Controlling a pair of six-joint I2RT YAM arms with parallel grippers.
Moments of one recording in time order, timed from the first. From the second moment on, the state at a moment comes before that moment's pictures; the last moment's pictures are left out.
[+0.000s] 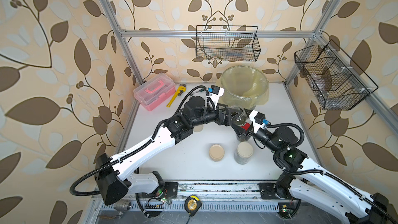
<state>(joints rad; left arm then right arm) -0.82 1.25 1.17 -0.06 0.33 -0.57 0.72 0.78 0.57 0.34 -0.08 -0.09</state>
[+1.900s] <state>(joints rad) -0.84 1.32 1.27 -0.25 0.25 -0.75 0.71 0.83 0.52 0.60 -0.10 -0.10</state>
